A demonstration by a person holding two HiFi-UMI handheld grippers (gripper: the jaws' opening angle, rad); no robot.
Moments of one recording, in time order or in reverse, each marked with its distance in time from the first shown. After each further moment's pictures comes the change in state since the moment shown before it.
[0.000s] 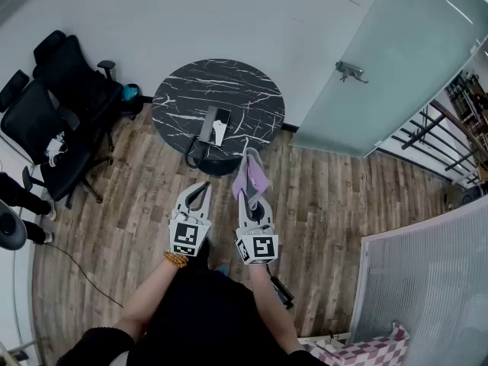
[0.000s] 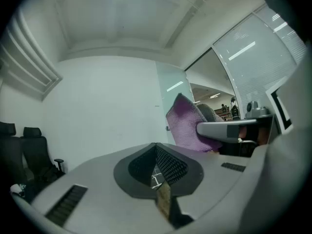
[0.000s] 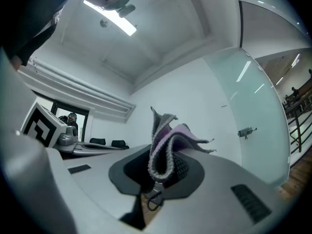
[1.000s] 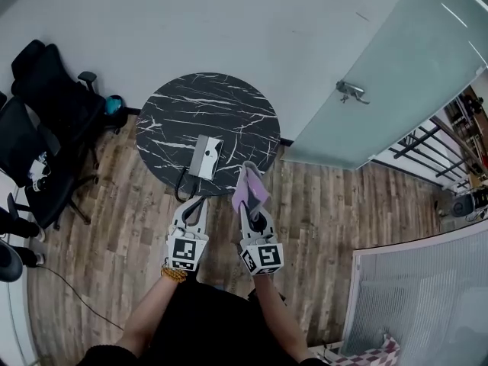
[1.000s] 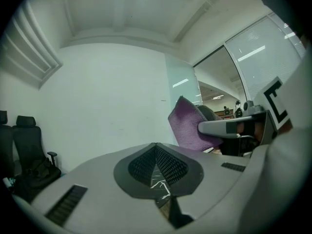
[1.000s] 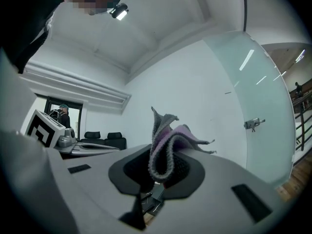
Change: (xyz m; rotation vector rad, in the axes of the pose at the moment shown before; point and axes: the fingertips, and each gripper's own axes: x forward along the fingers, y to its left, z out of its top) left arm 0.115 0.078 -0.020 -0.075 0.038 -0.008; right arm 0.129 -0.061 -0.025 0.028 0.124 0.003
